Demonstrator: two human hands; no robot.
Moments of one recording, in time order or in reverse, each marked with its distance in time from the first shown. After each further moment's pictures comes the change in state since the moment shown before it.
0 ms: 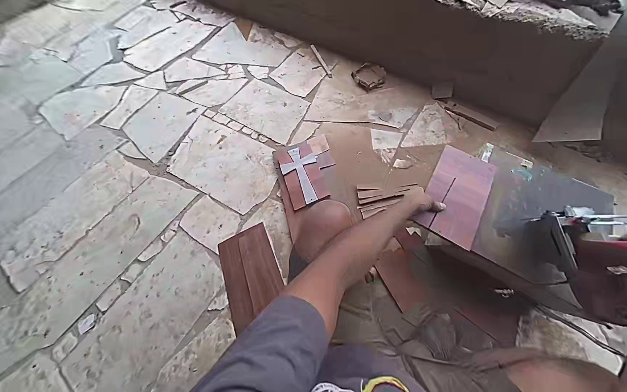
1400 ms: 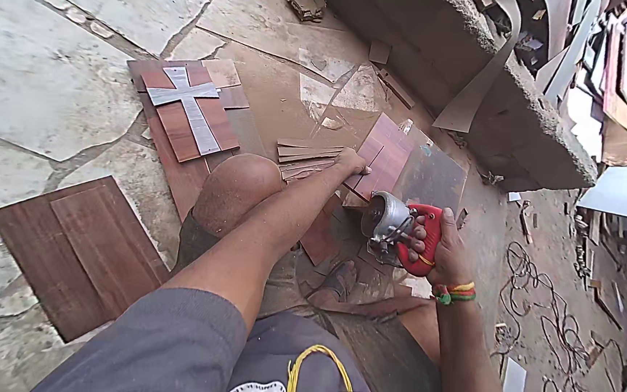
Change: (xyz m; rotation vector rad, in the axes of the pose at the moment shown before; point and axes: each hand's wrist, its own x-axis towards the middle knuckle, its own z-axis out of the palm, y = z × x) left_hand 0.017 0.019 0.006 0.072 0.078 -0.076; right_hand -0.139 0.041 0.097 -0.441 -0.114 0.332
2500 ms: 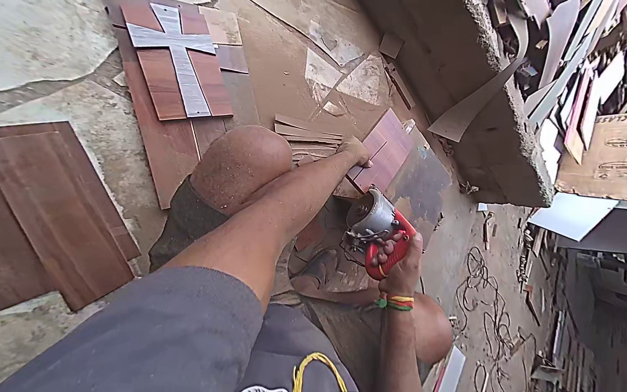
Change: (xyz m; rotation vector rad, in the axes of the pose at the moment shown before) left_hand -0.013 0.004 -0.008 -0.013 -0.017 0.000; right_hand -0.019 0.086 0.018 0.007 0.194 -0.166
